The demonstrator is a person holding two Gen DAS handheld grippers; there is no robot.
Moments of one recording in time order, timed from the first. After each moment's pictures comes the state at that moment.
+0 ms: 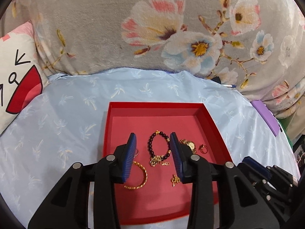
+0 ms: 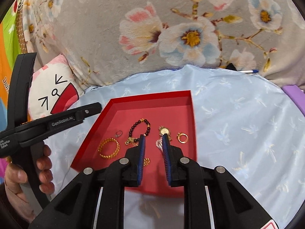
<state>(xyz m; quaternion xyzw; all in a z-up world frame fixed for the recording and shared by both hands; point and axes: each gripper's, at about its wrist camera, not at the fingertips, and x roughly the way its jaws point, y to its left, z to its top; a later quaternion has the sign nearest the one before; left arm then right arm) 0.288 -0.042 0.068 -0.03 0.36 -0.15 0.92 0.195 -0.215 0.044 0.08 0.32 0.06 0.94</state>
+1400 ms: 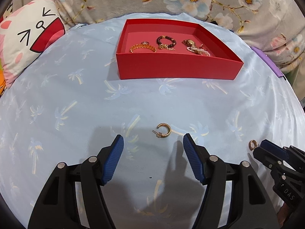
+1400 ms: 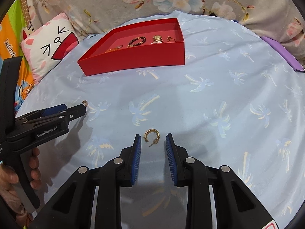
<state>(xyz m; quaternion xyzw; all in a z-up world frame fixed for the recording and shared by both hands) 0.111 -0.015 -0.037 0.02 0.45 -0.12 0.89 0.038 -0.194 -0.045 0.06 0.44 0.03 0.90</state>
